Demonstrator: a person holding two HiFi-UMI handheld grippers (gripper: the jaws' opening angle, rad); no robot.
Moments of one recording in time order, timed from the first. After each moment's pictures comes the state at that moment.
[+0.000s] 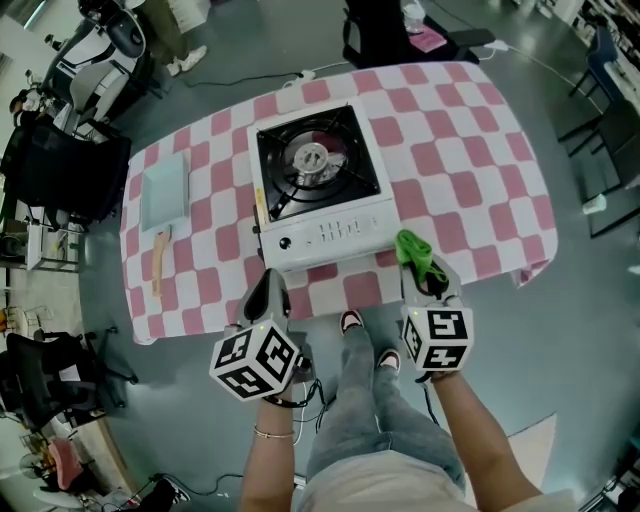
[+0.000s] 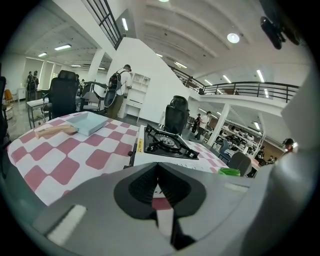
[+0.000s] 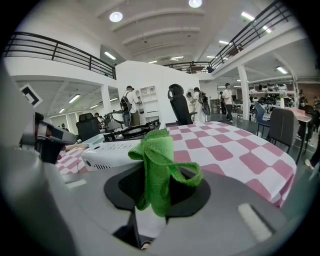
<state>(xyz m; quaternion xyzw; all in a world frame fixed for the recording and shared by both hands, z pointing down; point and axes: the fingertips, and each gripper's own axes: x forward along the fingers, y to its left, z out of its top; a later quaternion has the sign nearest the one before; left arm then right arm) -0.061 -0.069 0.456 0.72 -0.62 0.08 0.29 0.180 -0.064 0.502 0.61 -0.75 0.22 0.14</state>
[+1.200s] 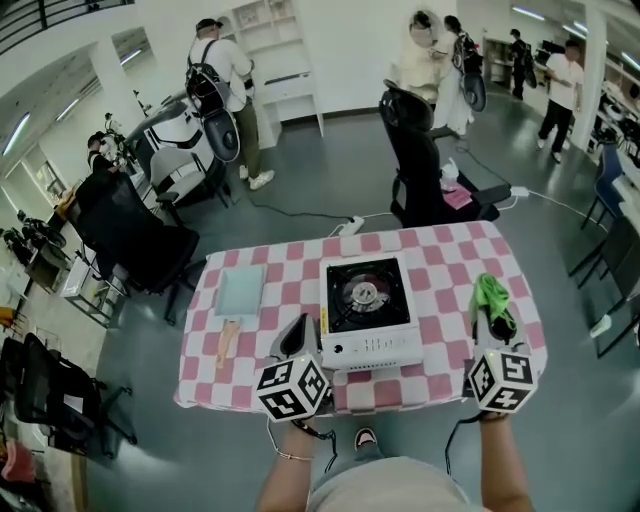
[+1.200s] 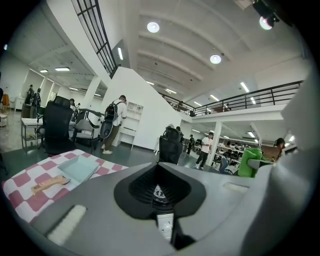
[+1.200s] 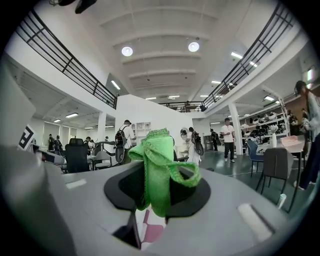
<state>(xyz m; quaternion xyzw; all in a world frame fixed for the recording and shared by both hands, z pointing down) -0.077 -0.116 0.310 0.75 -0.64 -0.02 0.16 0.263 -0.105 0.279 0.67 -0.74 0.05 0.00</state>
